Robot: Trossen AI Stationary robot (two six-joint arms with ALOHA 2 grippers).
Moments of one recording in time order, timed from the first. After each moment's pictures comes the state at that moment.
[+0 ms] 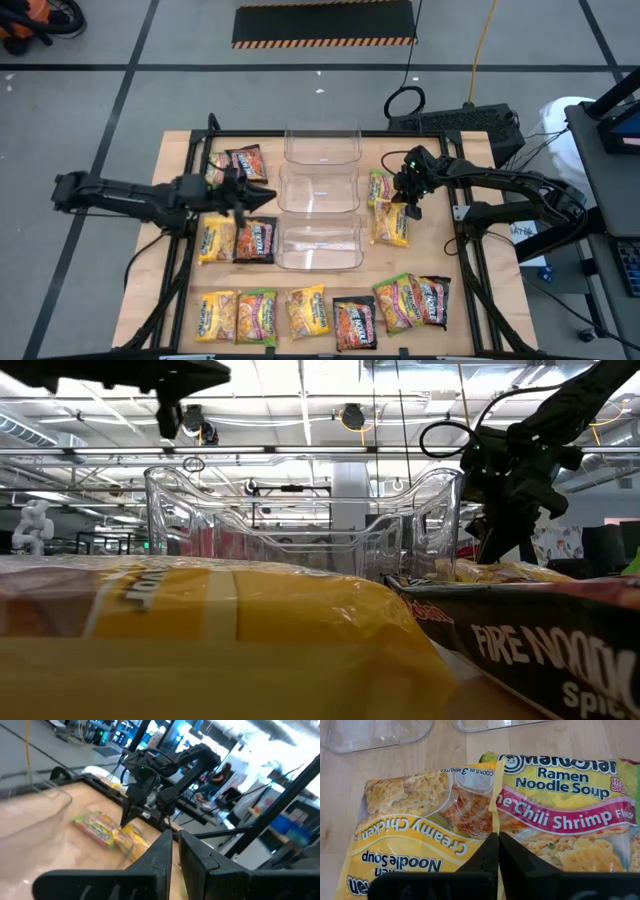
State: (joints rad) left arm -0.03 0.82 0.50 0.30 -0.15 -0.52; right arm -0.65 1.17 0.47 -0.39 -0.45 -0.43
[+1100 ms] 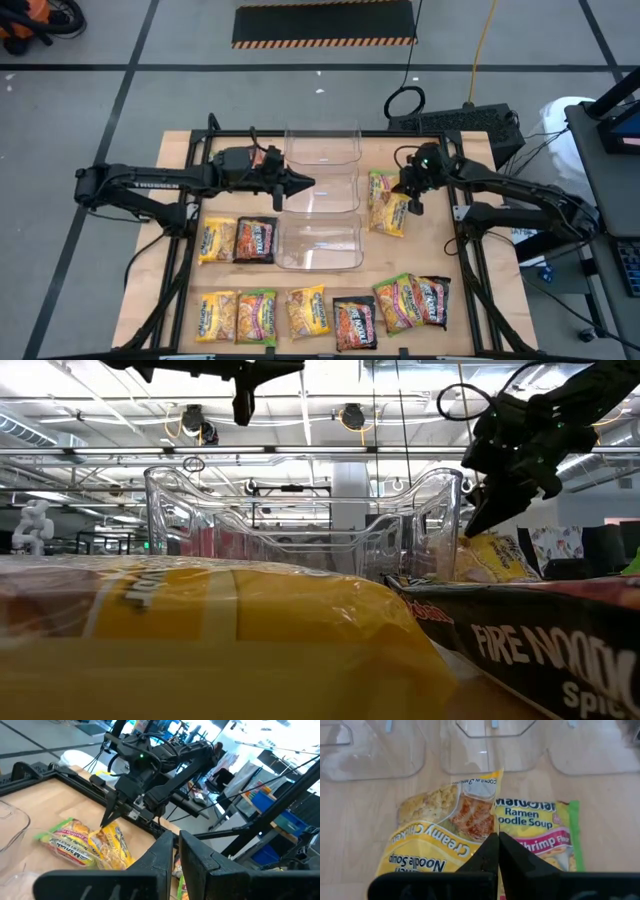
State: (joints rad) left arm 0.14 1.22 0.86 0.29 0.15 -0.54; right arm -0.65 0.96 0.47 -0.38 -0.39 -0.44
